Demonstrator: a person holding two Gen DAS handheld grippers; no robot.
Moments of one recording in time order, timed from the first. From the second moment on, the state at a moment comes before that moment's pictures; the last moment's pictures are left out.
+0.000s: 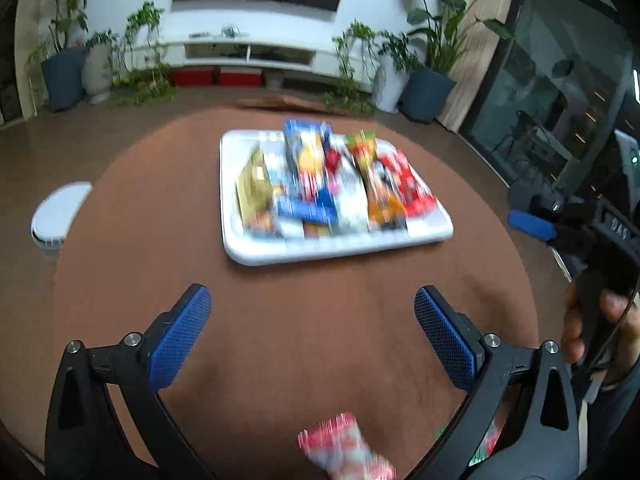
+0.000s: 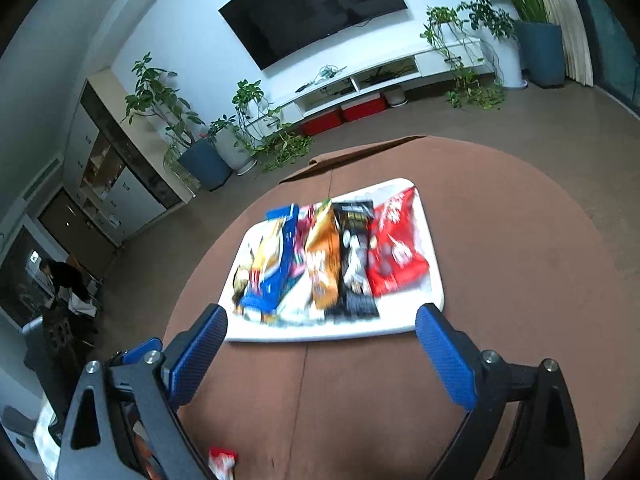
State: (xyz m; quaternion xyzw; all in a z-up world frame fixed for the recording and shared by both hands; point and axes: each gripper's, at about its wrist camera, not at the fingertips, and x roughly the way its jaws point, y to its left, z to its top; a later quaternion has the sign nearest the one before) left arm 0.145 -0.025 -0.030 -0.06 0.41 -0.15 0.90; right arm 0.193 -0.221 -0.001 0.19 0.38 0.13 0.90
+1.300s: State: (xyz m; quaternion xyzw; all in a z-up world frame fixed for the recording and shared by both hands) left arm 0.068 -0.056 -0.087 0.03 0.51 -0.12 0.85; right arm 0.031 -0.174 -0.054 0.08 0.42 0.09 0.90
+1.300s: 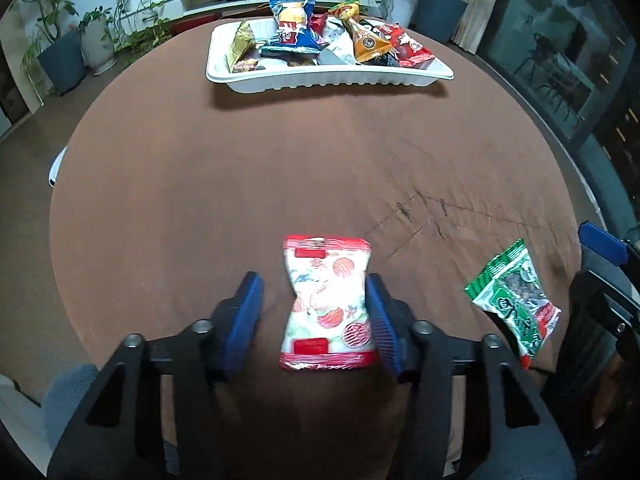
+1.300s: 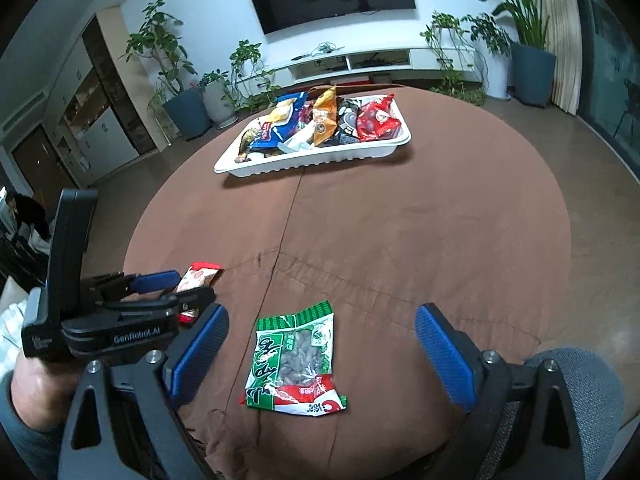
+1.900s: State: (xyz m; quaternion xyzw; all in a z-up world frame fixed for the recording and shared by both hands) left arm 0.058 -0.043 -0.084 0.01 0.51 -0.16 0.85; right arm 0.032 -0.155 -0.077 0.05 0.48 0.11 0.87
